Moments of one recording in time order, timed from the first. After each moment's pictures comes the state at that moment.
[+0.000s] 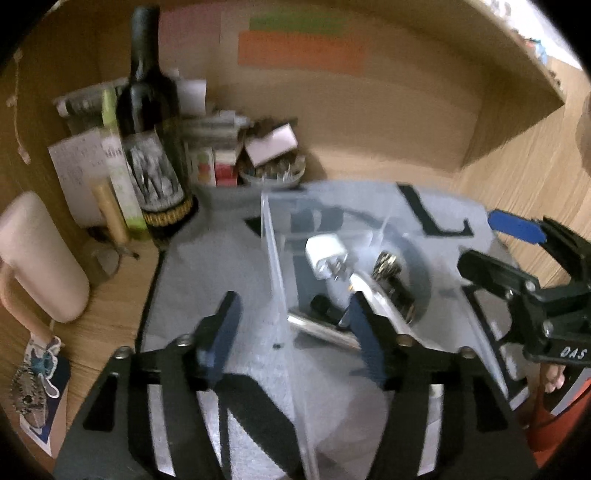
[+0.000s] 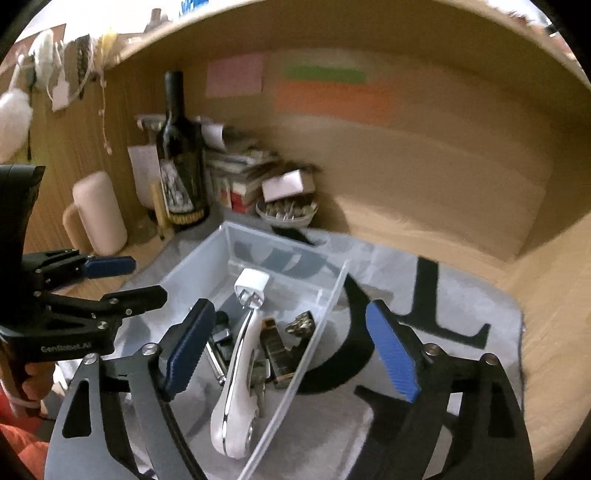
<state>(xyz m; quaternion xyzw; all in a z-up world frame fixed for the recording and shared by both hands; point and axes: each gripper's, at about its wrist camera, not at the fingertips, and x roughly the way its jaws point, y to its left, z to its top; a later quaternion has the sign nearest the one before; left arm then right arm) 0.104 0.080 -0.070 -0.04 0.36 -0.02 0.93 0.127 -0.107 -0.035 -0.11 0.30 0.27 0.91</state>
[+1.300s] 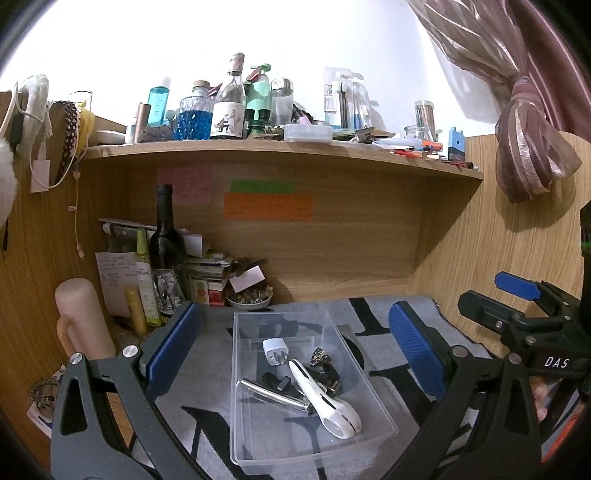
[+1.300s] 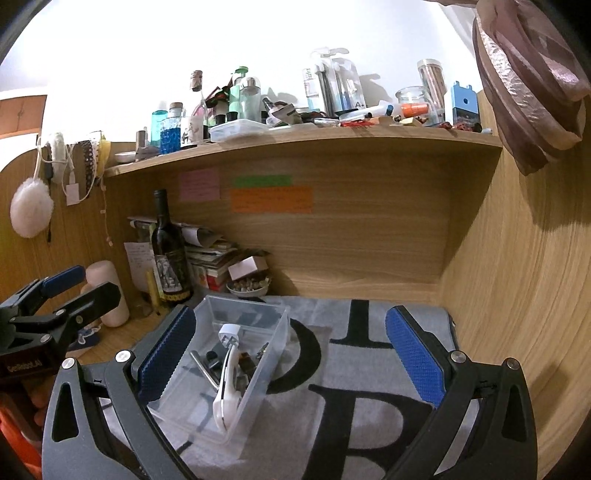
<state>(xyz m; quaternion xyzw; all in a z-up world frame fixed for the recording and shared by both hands) -0.015 0.020 0.007 -0.03 0.12 -0.01 0.99 0.036 -0.193 0.012 -0.01 0.16 0.20 0.97</state>
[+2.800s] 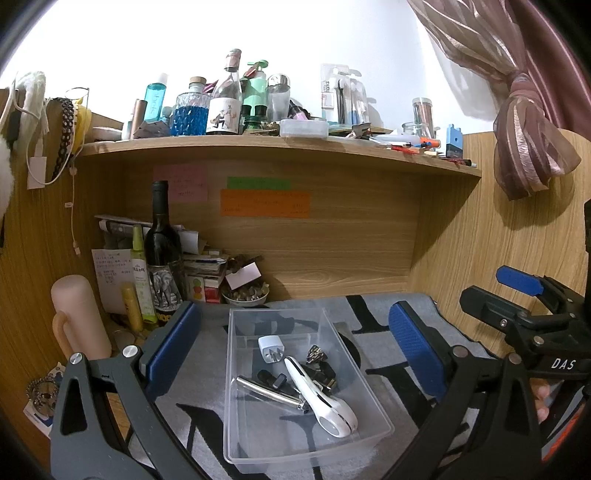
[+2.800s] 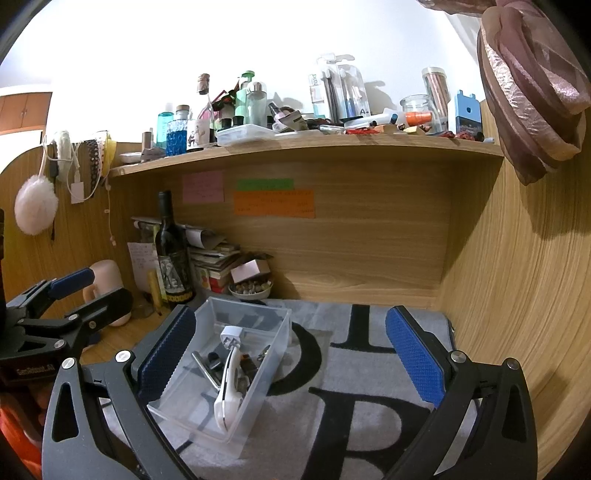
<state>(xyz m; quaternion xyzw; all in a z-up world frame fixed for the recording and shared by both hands) -0.015 0.016 0.005 -0.02 0.12 -0.02 0.99 0.034 -0.196 0.015 -0.02 0.15 0.22 0.96</state>
